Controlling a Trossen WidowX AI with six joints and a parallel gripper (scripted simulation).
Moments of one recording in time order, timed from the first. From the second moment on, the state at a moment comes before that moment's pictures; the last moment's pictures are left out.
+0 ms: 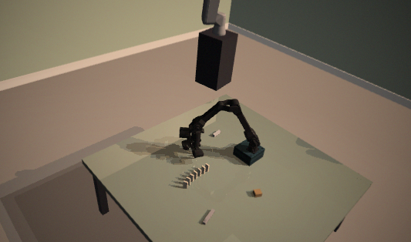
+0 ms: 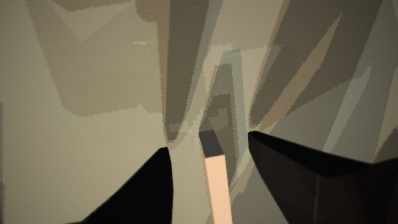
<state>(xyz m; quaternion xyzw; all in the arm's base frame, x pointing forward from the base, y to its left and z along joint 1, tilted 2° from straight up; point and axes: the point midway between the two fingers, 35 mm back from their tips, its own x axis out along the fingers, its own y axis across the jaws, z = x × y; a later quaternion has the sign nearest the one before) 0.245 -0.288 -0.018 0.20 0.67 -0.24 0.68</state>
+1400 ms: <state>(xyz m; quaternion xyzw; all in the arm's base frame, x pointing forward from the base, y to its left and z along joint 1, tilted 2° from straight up) 0.300 -0.289 0.139 0.06 0.70 -0.10 0.71</state>
